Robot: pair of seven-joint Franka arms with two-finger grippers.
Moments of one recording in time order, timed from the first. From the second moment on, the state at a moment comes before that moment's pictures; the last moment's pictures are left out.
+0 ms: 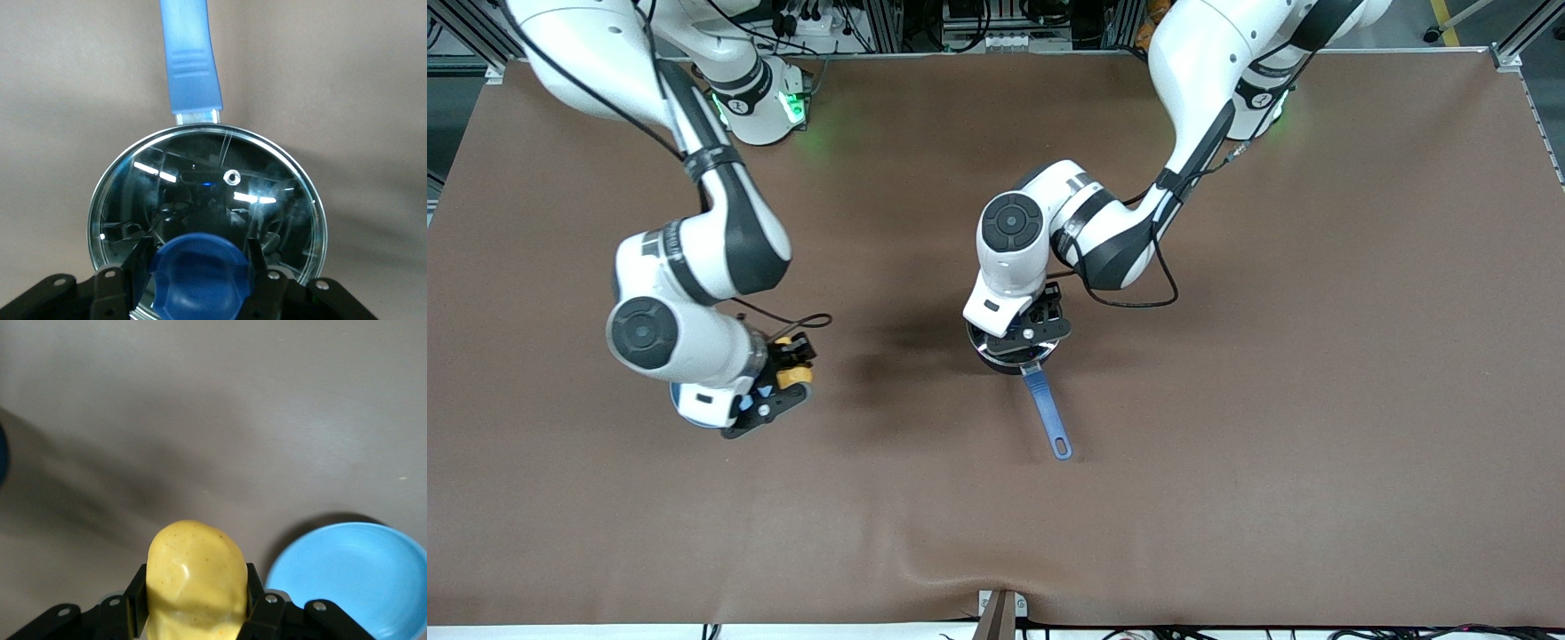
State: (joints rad) left arm -0.61 0.71 -0.21 -1.35 0.14 2.02 -1.05; right arm 0.25 0.53 0.08 -1.50 0.04 1.90 -0.16
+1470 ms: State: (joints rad) left arm 0.07 0.48 -0.21 -1.77 0.14 2.22 -0.31; right arm 0.73 0.71 0.08 -1.48 0.04 2.37 0.56
